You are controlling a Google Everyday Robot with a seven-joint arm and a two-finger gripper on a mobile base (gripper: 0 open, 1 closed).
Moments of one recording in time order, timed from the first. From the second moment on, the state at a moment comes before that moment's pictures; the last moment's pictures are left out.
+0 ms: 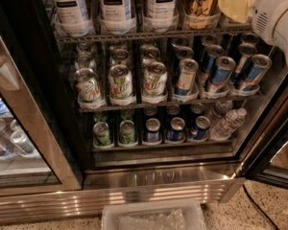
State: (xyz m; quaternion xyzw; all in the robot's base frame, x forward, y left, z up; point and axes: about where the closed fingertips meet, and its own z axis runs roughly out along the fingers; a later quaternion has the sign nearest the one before) arm 0.589 -0.215 1.095 -0.14 0.67 -0.03 0.73
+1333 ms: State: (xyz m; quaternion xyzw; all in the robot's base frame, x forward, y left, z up) arm 0.616 -0.219 1.088 -0.11 0.67 -0.05 0.73
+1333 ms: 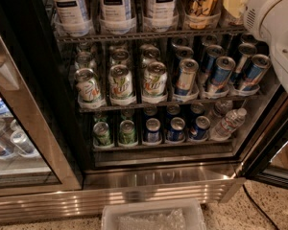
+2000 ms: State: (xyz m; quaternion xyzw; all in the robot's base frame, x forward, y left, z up) arm 0.616 -0.224 1.087 -0.10 0.68 -0.05 0.73
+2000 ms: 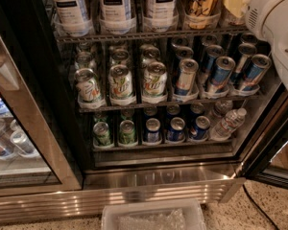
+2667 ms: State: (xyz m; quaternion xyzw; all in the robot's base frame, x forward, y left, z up) arm 0.605 -0.227 1.126 -0.09 0.65 0.00 0.76
